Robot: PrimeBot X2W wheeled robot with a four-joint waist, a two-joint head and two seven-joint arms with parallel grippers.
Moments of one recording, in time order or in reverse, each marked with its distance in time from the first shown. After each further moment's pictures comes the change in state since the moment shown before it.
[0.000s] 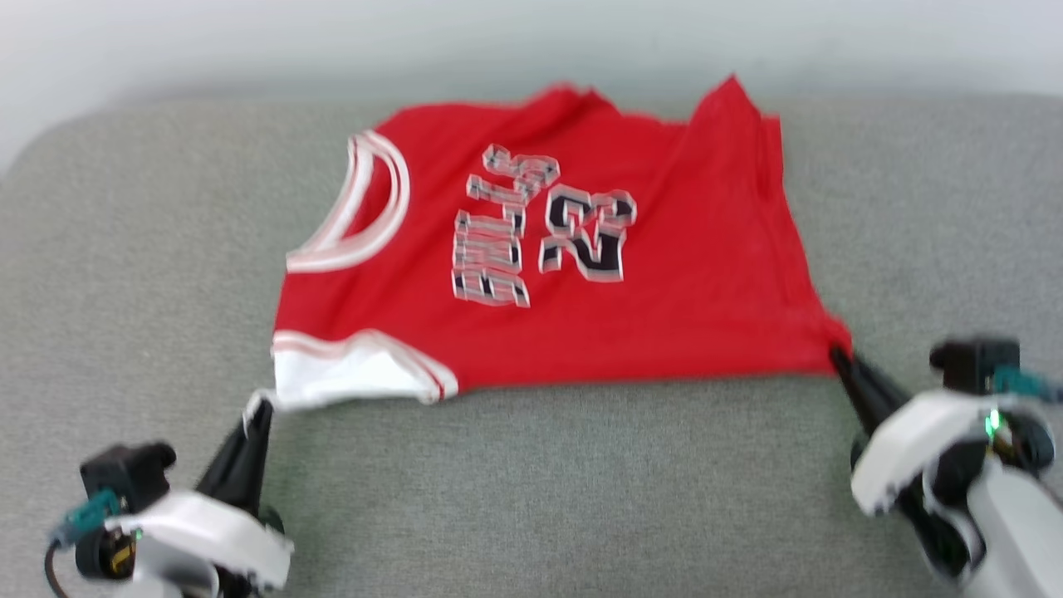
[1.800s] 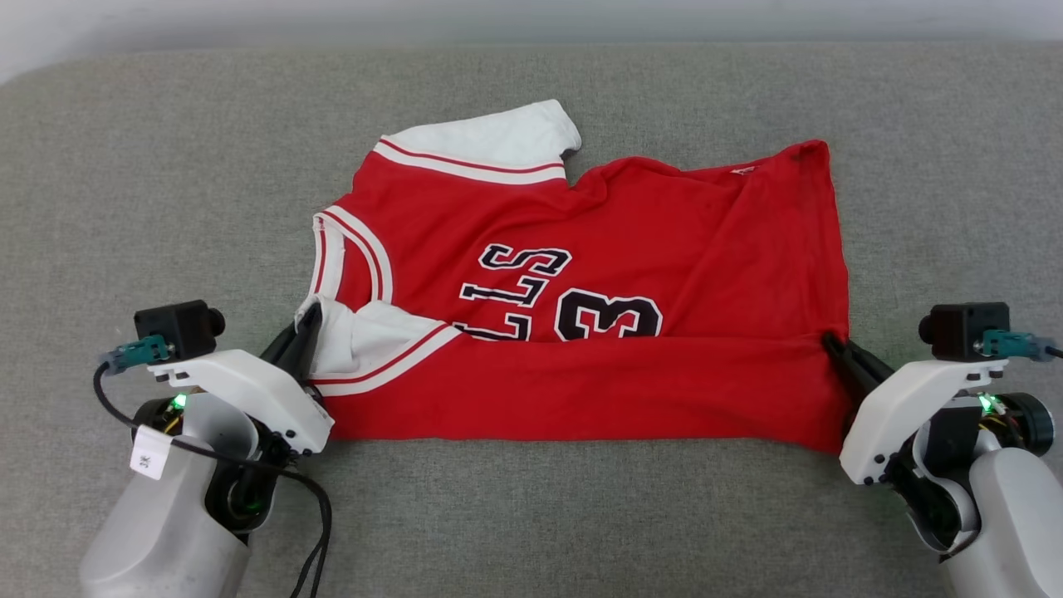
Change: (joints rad) left arm -0.316 -0.065 -0.077 0.217 -0.118 -0.027 0.210; right arm 0.074 0.132 -0.236 -0.211 -0.160 0.000 0.322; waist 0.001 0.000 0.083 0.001
